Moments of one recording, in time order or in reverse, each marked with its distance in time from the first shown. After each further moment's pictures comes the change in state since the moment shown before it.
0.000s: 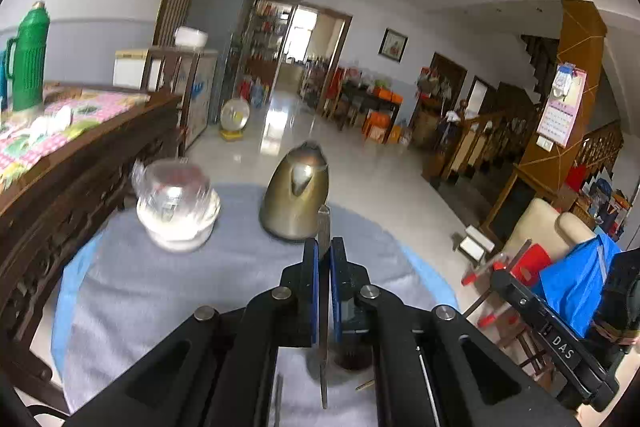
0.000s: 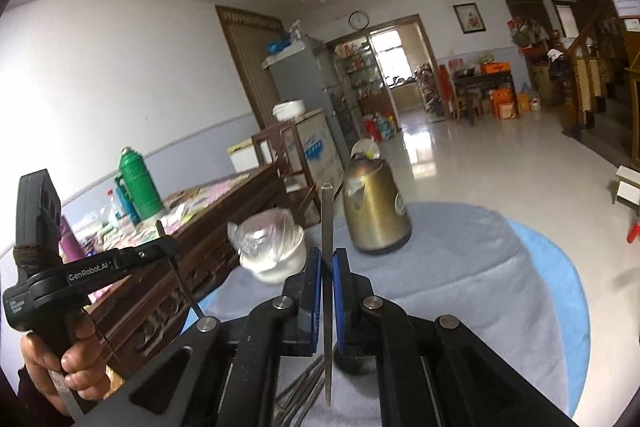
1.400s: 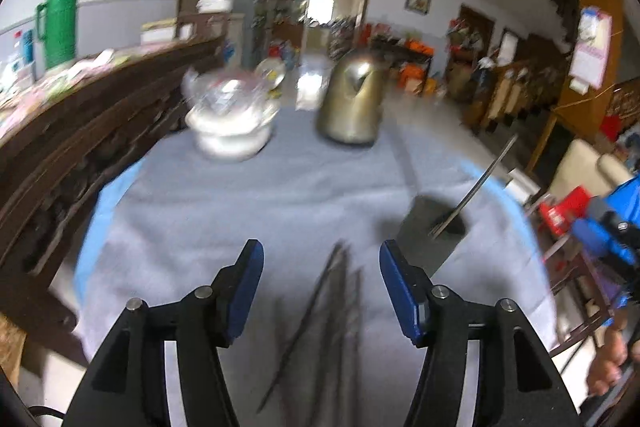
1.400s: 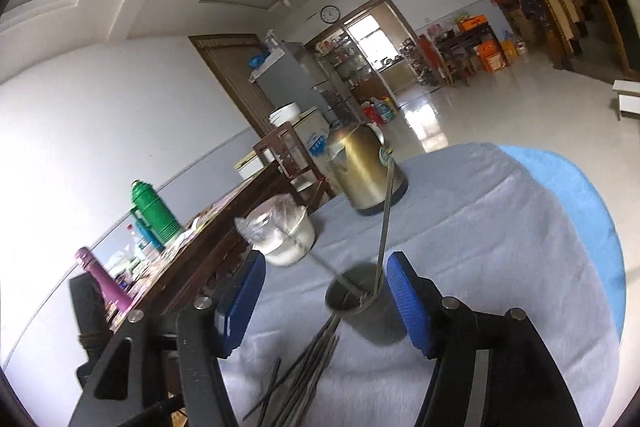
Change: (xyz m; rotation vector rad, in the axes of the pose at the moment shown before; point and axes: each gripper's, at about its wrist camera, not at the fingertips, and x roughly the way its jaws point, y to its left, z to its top) left arm -0.014 0.064 -0.154 0.053 0.189 0.182; right arm -0.031 -0.061 -0.108 0.225 0.054 0.108
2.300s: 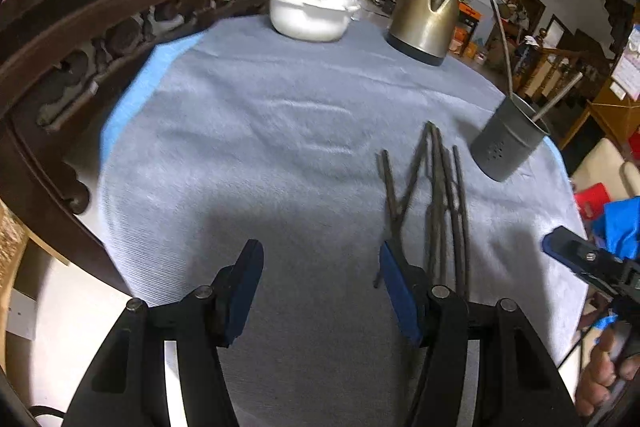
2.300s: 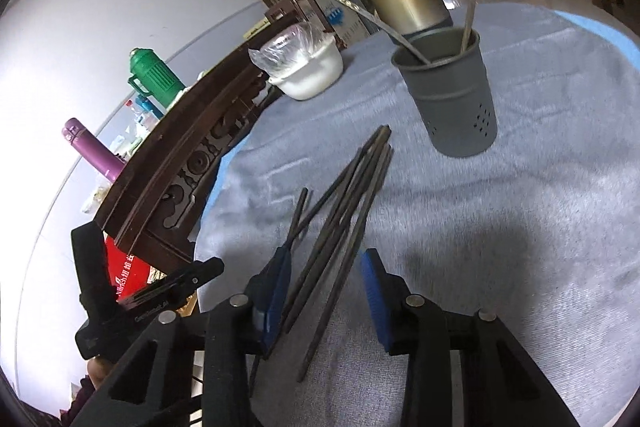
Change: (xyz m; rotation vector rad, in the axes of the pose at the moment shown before) left arm 0.018 0.077 -0.096 -0.144 0.215 0.020; right arm 0.085 0.042 -0.131 -0.026 0.446 0.023
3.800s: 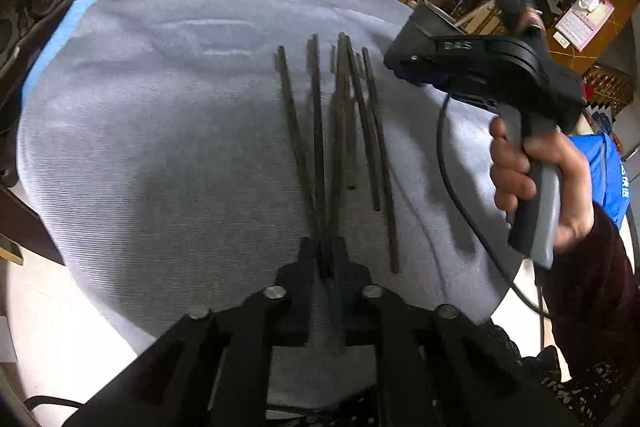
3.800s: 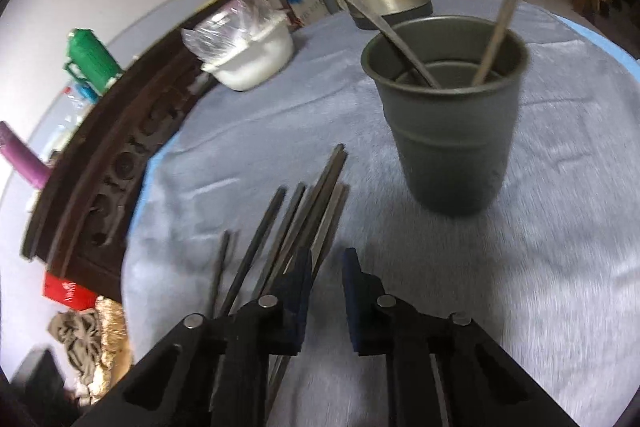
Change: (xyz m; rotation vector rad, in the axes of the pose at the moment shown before) left arm 0.004 -0.025 -0.048 0.104 0.196 -0.234; right arm 0.090 -0.018 0.069 -0.009 0.093 -0.224
